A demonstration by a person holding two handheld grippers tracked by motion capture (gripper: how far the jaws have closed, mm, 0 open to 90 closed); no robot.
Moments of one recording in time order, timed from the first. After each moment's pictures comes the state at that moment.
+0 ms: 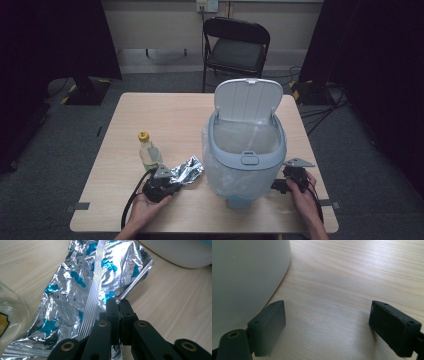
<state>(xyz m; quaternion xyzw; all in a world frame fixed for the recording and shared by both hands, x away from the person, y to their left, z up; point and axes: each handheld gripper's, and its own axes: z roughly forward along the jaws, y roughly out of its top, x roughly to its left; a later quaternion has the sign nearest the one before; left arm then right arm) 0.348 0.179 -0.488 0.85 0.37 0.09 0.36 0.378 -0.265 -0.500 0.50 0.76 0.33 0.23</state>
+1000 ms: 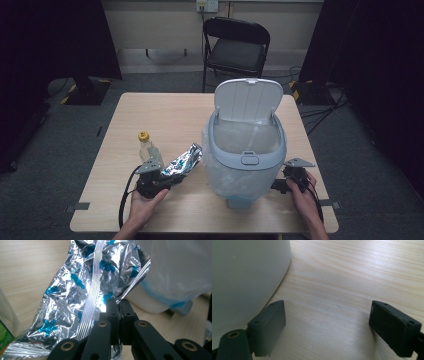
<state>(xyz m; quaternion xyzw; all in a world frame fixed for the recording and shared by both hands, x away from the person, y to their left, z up) 0.343 0.193 -0.464 0.77 0.39 0.06 0.50 0.378 -0.266 -0.500 0.50 0.76 0.33 0.23</state>
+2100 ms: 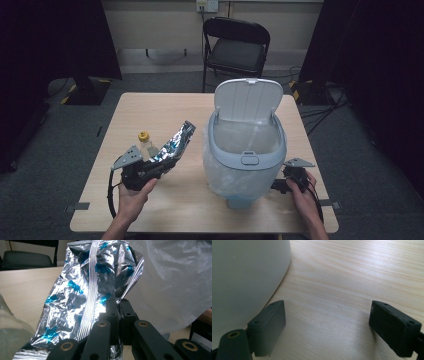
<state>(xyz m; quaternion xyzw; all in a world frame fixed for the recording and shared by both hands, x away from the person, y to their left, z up) 0.332 0.210 -0.396 0.72 0.35 0.12 0.59 0.378 -0.266 -0.500 0.50 0.76 0.33 0.23</state>
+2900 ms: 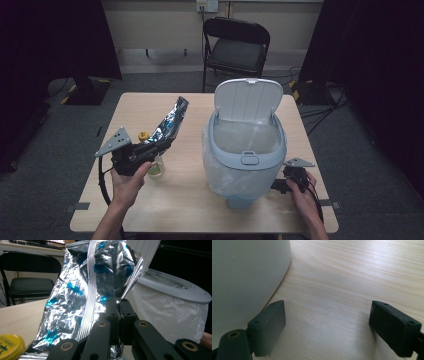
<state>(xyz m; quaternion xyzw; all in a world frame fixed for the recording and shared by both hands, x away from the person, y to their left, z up) 0.341 0.217 -0.341 0.68 0.32 0.16 0.64 0.378 -0.266 -0.500 0.50 0.76 0.33 0.23</state>
